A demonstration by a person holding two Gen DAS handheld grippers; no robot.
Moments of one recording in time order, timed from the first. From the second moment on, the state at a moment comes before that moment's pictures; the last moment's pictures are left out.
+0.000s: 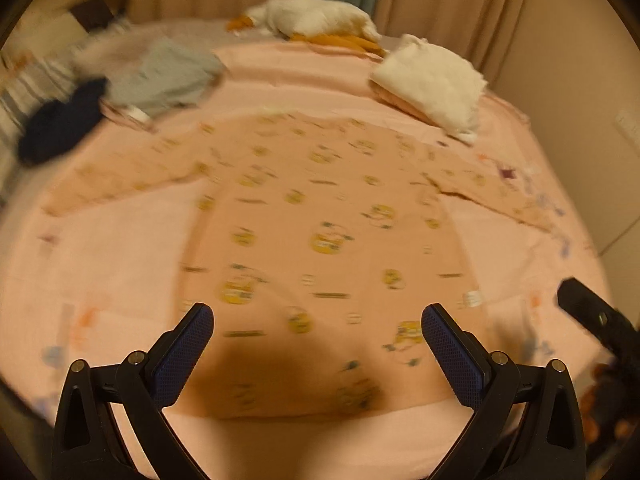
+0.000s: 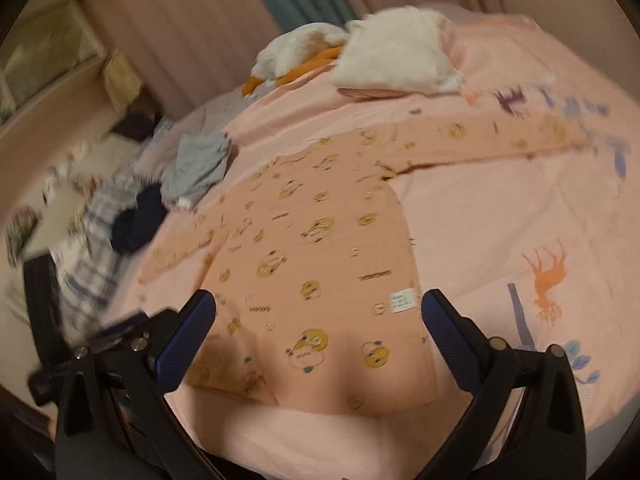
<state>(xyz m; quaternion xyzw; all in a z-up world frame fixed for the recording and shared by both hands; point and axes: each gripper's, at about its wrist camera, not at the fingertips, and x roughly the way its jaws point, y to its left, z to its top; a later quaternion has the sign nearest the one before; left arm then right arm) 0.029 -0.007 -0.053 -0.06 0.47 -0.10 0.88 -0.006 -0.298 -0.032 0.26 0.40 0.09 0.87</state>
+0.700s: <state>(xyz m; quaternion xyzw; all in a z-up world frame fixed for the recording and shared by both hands) 0.162 -0.031 -0.097 -0.13 0.49 -0.11 0.85 0.101 -0.559 -0.151 0.55 0.27 -0.11 0.78</state>
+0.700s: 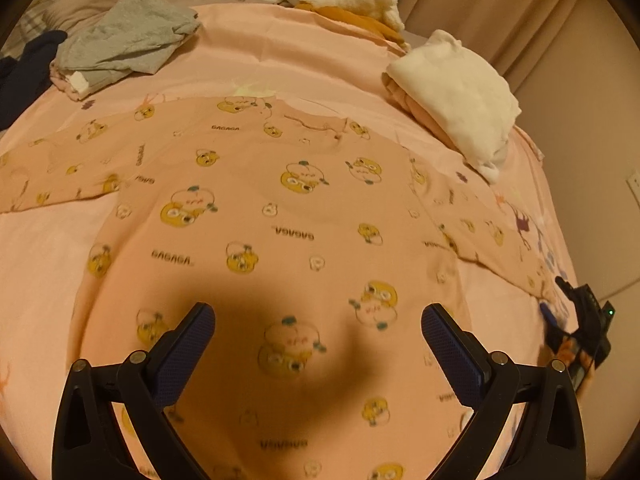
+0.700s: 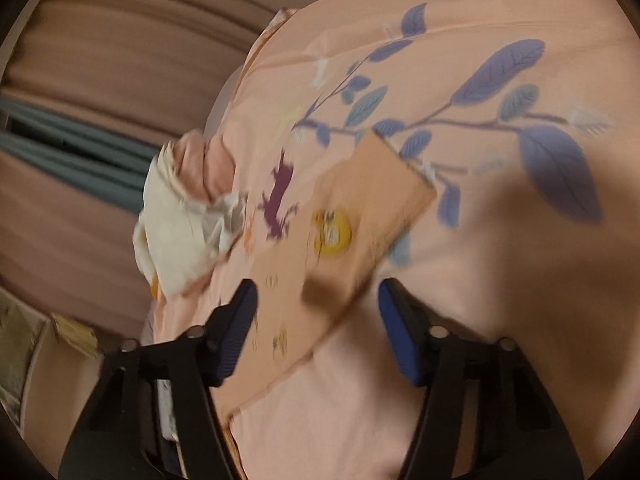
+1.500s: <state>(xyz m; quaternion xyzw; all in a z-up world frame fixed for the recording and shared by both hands) 0.180 0.061 -0.082 -0.16 0.48 -0.05 0.86 0.205 -0.368 0.071 0.21 0.30 -0.01 0.93</state>
